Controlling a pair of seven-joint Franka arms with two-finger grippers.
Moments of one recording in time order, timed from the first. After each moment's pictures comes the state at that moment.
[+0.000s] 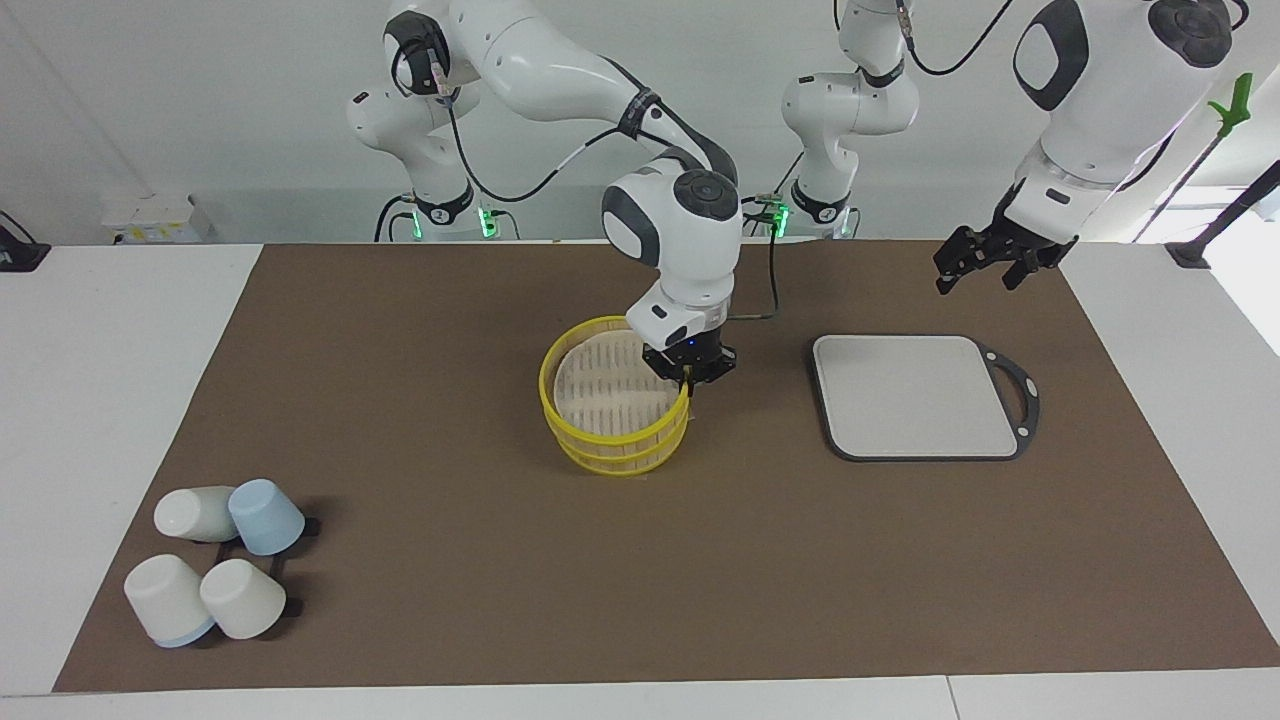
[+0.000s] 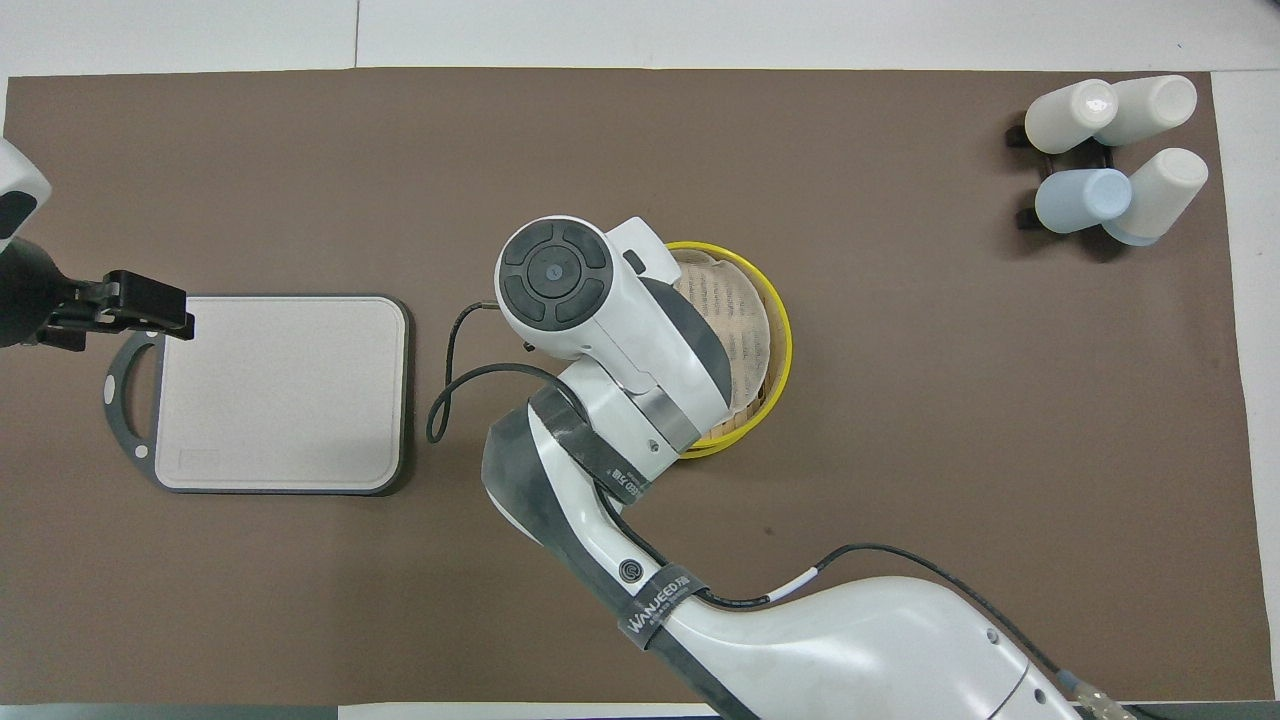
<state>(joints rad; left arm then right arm) -0.11 -0.02 0.06 -1.65 -0.01 1.57 -0.03 0.70 0.58 -0.04 -1.33 -0.02 1.97 0.84</state>
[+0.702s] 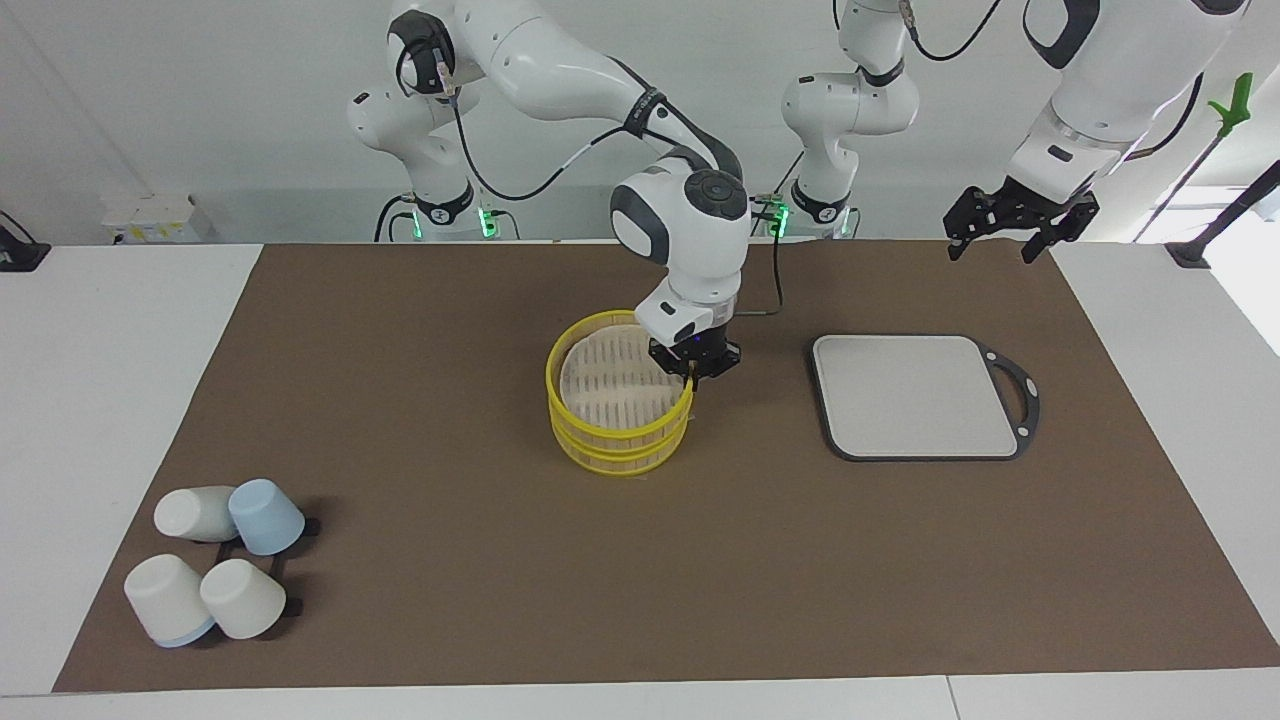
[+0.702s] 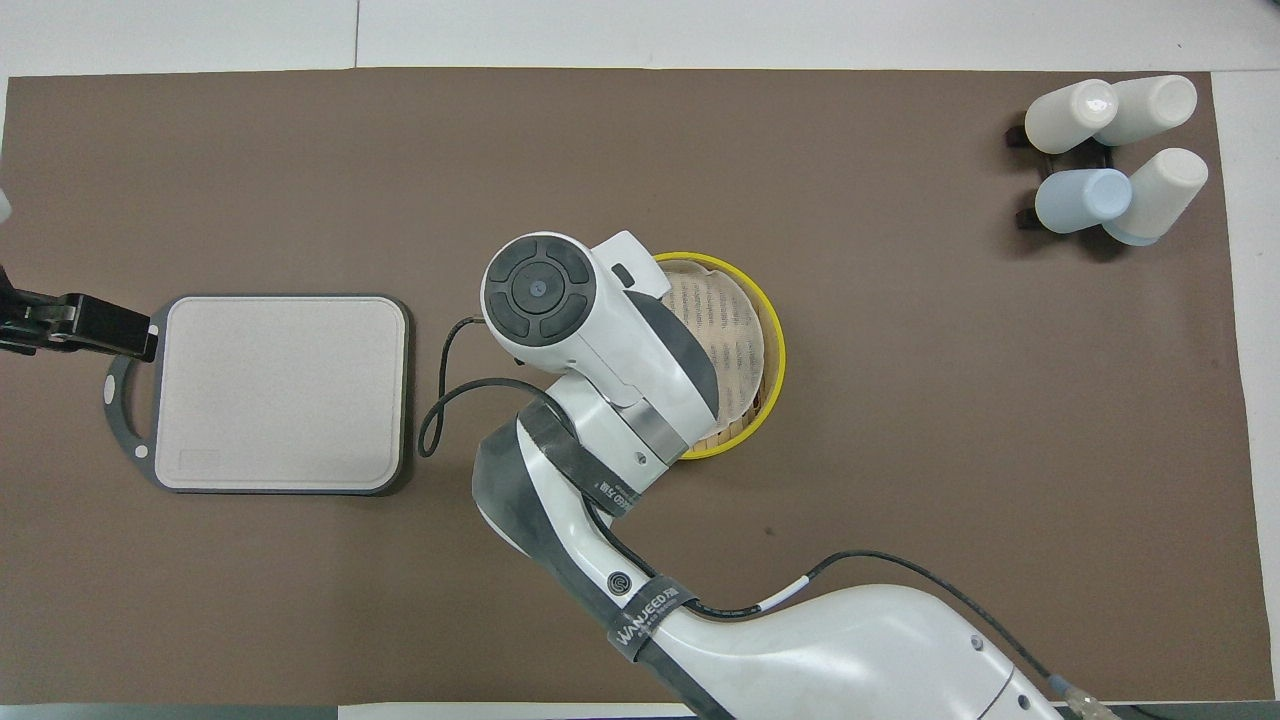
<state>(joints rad) -0.11 -0.05 0.04 -1.60 0.02 1.48 0.09 0.73 0.58 -0.04 -1.35 -0.02 1.97 0.86</state>
